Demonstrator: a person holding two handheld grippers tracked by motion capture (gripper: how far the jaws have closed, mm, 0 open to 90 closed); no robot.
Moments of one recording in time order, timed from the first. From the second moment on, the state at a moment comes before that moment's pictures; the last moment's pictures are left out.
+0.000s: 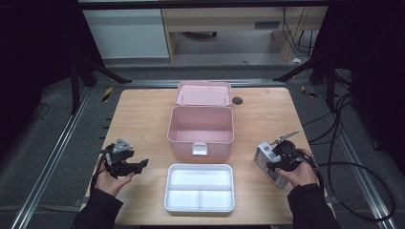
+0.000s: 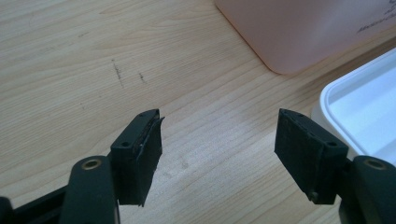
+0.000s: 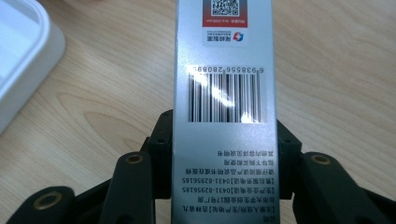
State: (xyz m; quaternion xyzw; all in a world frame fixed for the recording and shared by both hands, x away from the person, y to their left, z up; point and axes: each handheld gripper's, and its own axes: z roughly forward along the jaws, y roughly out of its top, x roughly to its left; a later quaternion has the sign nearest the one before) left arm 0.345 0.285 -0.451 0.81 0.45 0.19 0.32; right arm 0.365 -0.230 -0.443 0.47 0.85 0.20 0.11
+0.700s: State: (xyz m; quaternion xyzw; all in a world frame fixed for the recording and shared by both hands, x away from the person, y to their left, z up) left arm 0.348 0.287 -0.458 0.81 0.46 0.18 0.31; right arm 0.375 -0.226 -0.392 0.46 0.83 0.27 0.14
